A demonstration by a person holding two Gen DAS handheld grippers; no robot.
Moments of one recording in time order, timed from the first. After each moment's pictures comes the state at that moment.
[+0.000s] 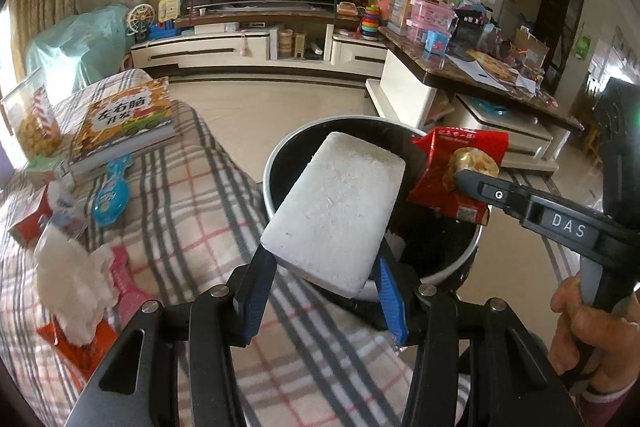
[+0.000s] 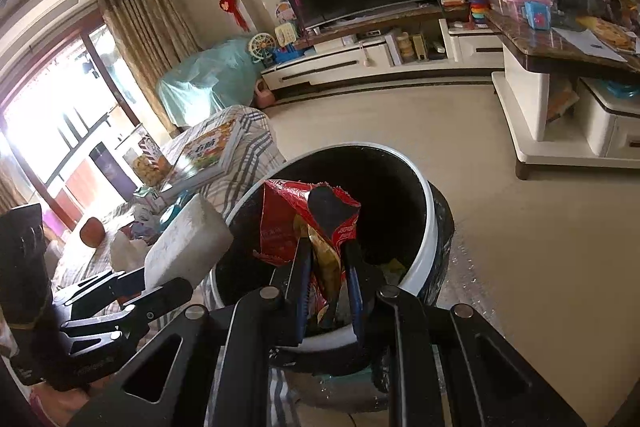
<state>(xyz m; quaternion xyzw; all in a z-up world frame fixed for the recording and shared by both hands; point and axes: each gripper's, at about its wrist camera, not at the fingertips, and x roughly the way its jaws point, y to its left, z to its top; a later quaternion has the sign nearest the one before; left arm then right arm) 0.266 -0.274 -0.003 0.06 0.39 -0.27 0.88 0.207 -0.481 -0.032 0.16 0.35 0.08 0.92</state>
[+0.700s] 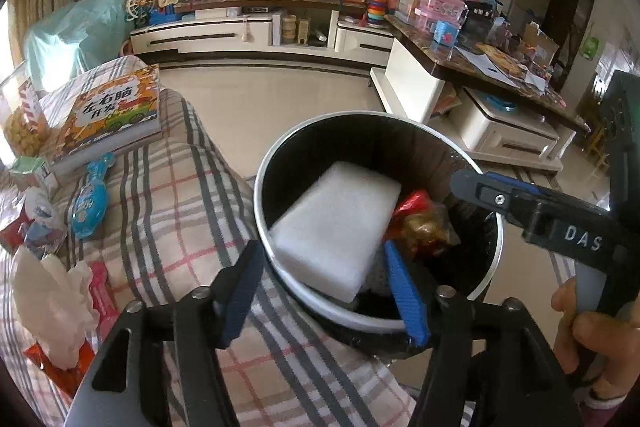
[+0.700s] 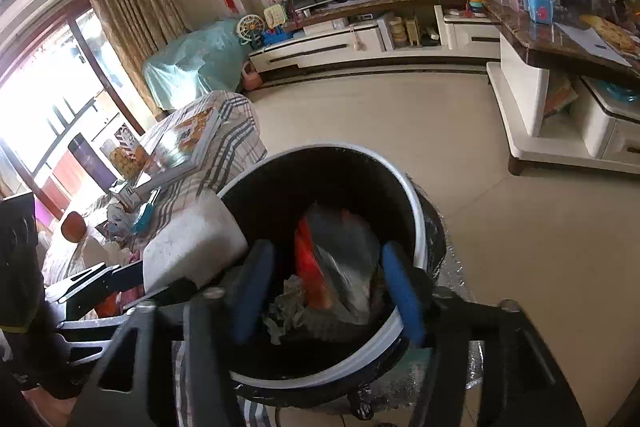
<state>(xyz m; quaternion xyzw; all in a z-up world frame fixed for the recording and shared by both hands) 0.292 -0.296 -0.010 0.05 0.41 -0.26 0.87 0.234 -0.491 -0.037 0.15 0.38 0.07 0.91</state>
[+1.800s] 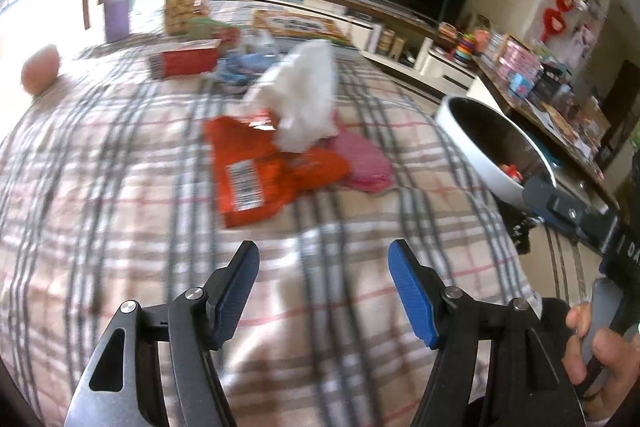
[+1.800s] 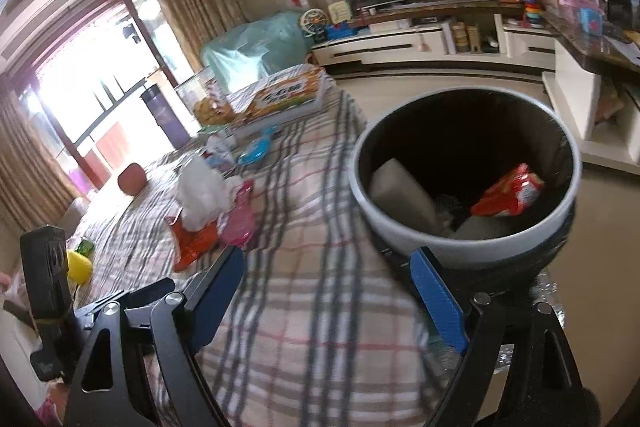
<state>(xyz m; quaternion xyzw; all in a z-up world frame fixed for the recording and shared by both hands) 0.176 -0.102 -0.029 -0.07 0.42 -0.14 0.90 0.161 -0.363 -0.048 0.13 0.36 0.17 0.91</state>
